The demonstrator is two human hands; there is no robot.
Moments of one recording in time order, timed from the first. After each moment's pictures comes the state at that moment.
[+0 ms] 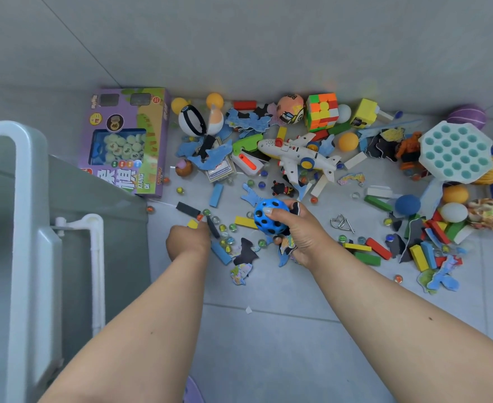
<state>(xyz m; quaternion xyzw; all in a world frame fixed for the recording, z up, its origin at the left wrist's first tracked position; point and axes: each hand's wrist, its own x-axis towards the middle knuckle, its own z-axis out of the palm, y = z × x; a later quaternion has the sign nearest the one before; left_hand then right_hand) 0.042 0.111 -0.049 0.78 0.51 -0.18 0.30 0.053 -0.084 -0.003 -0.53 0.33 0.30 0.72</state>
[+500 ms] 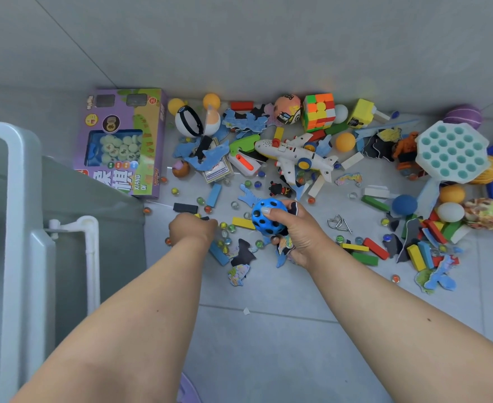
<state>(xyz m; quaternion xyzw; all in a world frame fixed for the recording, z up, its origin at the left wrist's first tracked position) 0.067 0.103 -0.046 0.84 0.43 -0.27 0.20 0.054 -0.086 -0.003 -0.53 0.33 0.30 0.73</state>
